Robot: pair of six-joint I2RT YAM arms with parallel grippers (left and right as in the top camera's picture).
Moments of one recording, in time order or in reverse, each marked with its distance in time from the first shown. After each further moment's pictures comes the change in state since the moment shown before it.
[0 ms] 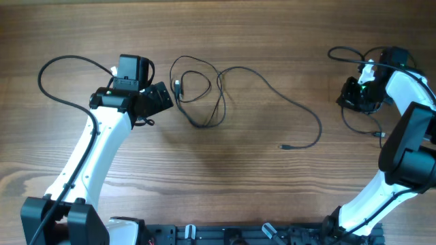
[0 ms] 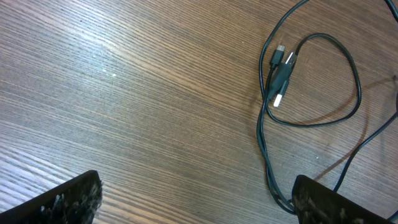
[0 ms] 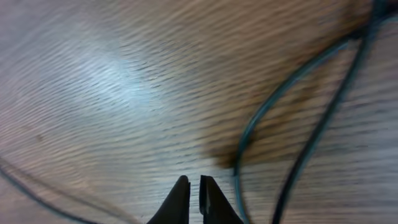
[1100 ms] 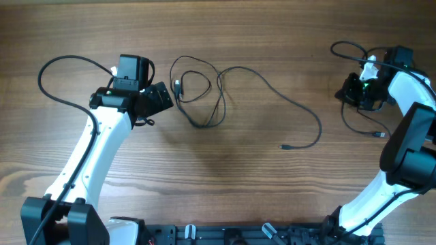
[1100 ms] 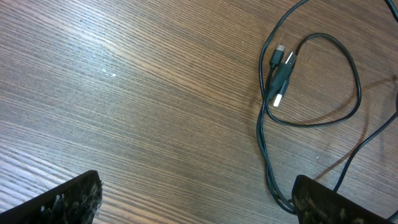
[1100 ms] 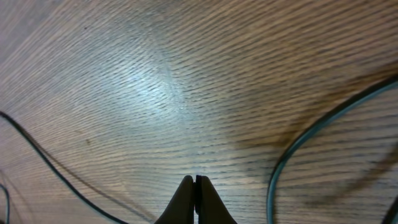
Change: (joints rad) left arm 0.000 0.000 0.000 0.000 0.000 0.000; right arm -0.018 0.000 0.000 0.055 -0.147 -0.025
